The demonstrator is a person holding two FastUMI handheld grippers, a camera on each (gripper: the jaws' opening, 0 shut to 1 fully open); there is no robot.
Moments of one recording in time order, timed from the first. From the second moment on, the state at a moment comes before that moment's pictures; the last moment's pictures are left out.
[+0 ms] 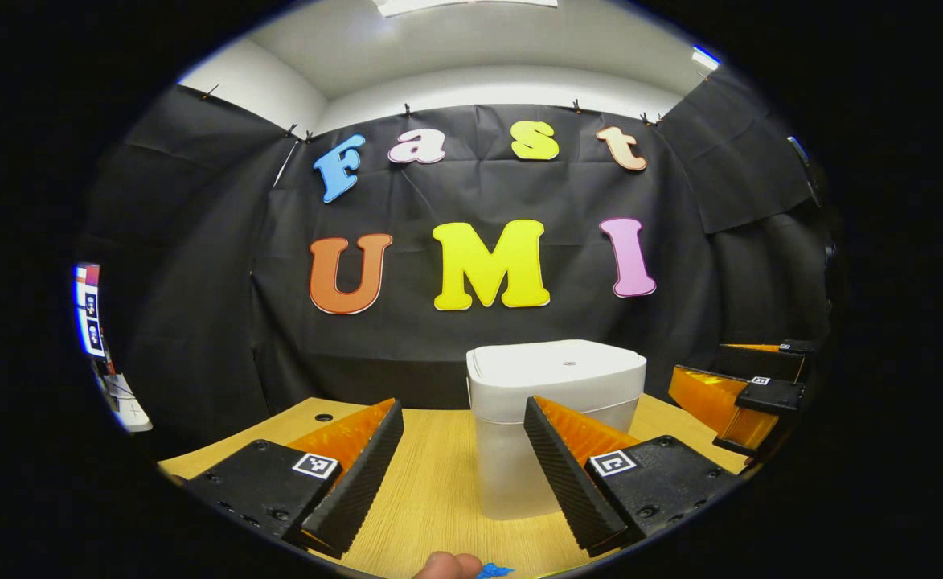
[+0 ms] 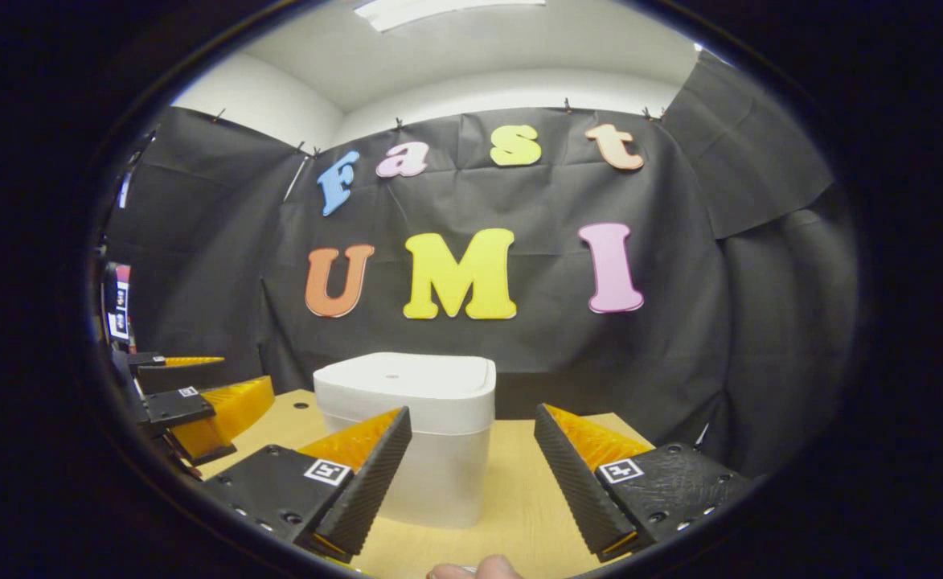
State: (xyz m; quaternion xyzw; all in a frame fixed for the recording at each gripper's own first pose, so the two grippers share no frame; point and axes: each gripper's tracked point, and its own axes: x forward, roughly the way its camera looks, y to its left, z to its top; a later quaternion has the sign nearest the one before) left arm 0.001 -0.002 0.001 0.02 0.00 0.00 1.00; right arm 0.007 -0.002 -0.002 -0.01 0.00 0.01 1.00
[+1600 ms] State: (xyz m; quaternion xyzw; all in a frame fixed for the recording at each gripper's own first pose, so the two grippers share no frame) left arm -0.008 -0.028 -0.011 0.01 0.02 -0.02 1.00; right arm 0.047 0.018 0.038 -0.03 0.01 0.07 1.00
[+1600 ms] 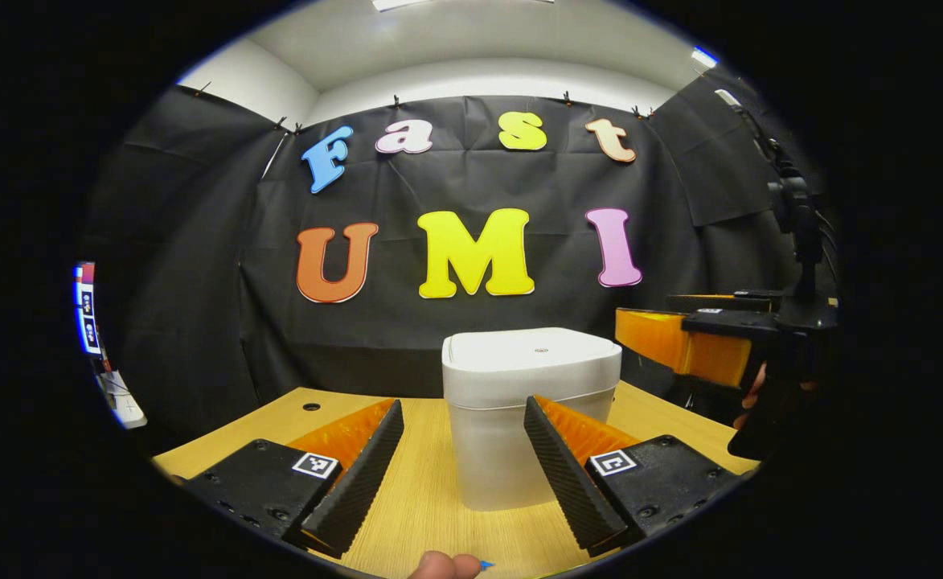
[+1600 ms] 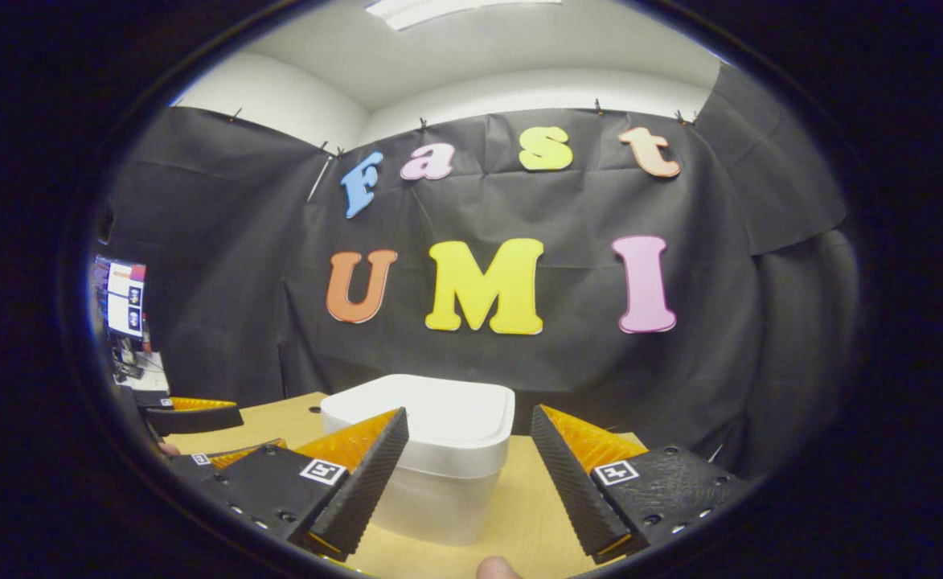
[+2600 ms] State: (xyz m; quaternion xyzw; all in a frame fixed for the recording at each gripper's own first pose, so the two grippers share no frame) left arm -0.012 0.011 -0.010 0.00 0.02 0.02 1.00; right arm 0.110 0.061 0.031 -0.04 0.07 0.12 0.99
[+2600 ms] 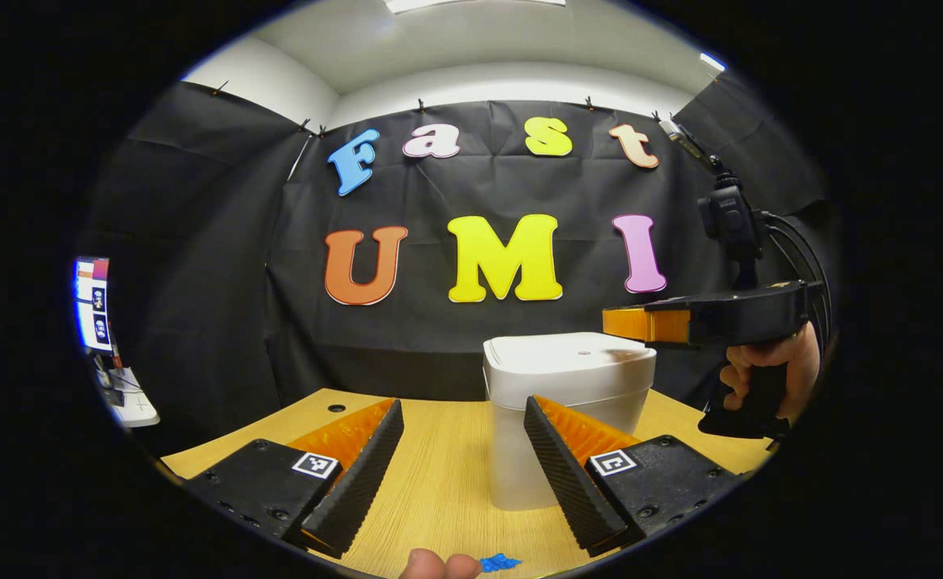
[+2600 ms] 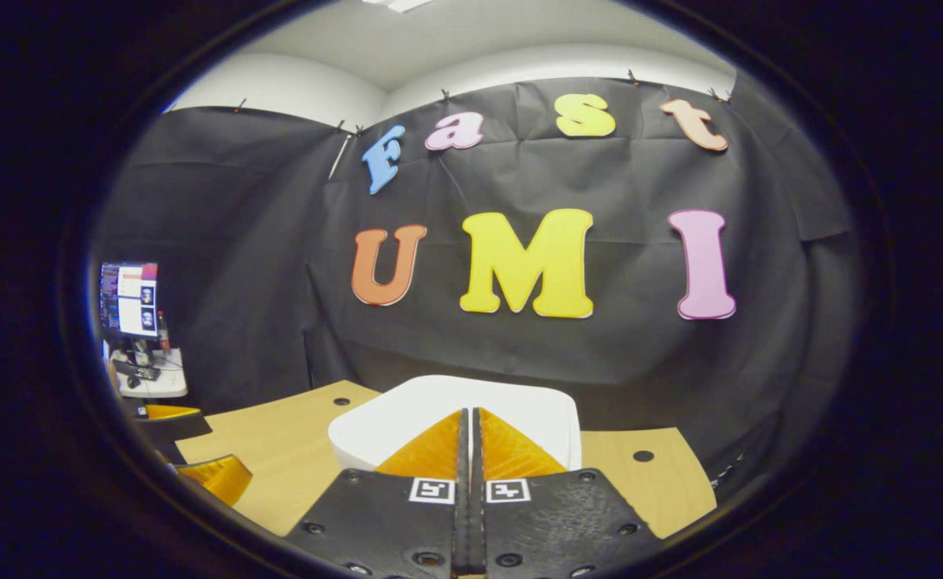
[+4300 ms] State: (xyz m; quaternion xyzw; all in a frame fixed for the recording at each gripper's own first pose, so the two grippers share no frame) left arm 0.007 -0.017 -0.064 -0.02 0.07 -0.01 1.00; right arm 0.051 0.043 0.067 -0.04 -0.06 0.08 0.99
